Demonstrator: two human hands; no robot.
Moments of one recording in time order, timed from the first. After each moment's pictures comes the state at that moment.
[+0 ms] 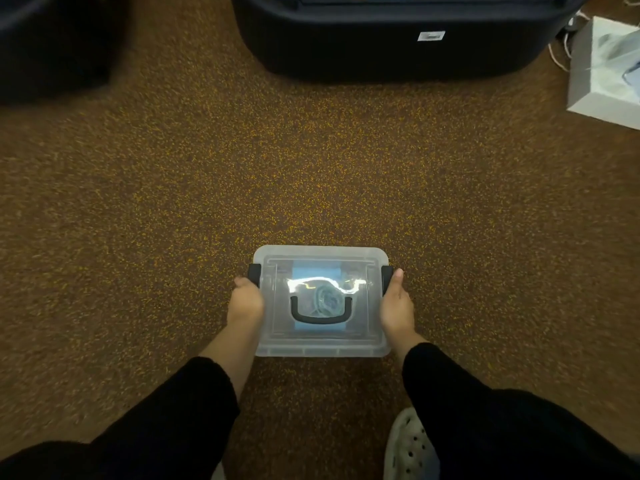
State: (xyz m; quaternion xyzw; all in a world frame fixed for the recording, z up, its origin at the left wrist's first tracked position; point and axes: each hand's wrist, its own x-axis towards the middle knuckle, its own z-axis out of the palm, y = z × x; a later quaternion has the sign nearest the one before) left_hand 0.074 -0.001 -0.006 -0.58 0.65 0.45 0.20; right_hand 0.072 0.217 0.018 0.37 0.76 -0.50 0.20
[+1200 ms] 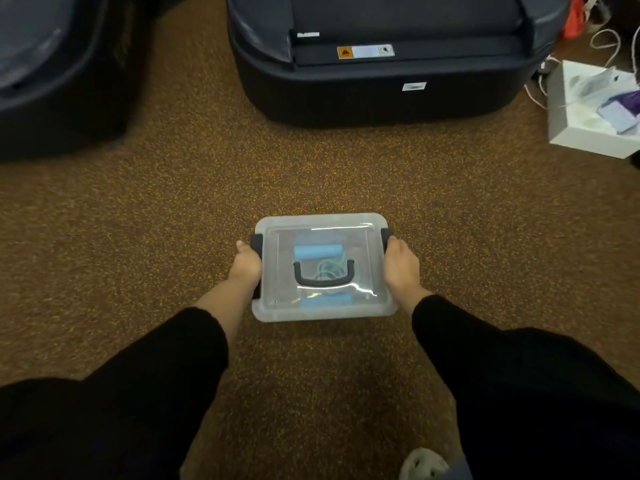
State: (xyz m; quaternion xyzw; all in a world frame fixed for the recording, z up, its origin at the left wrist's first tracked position) left_hand -0.021 -0.008 0.071 -0.50 0.68 0.50 0.19; right_hand -0.032 0.218 0.056 0.26 0.81 -0.51 0.14
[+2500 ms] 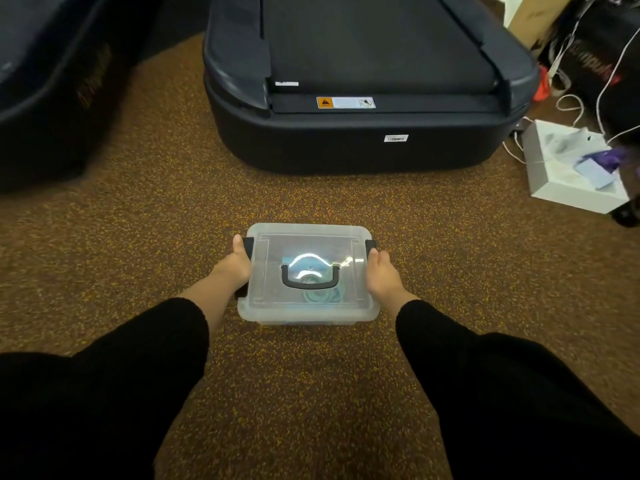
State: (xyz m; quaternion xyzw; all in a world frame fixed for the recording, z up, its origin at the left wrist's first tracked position) left_hand -0.152 0.001 0.023 -0.38 0.81 0.36 0.26; right_hand -0.152 0.235 0.013 0.19 0.87 -0.42 0.18
